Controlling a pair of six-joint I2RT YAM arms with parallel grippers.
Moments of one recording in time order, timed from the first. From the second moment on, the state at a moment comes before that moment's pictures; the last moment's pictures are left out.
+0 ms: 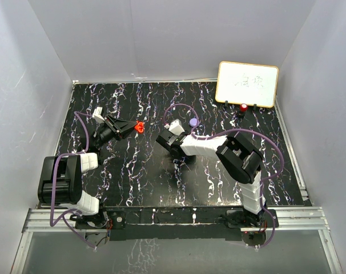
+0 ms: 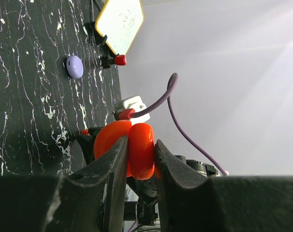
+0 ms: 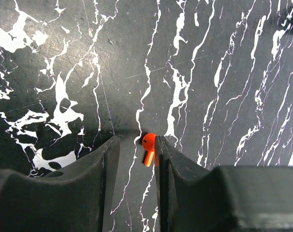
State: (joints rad) left arm 0.04 1.50 0.46 1.03 0.85 -1.39; right arm 0.88 1.99 1.29 -0.60 0.77 0.32
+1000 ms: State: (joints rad) left arm 0.04 1.50 0.46 1.03 0.85 -1.39; right arm 0.86 1.98 1.26 -0.64 0.82 0.45
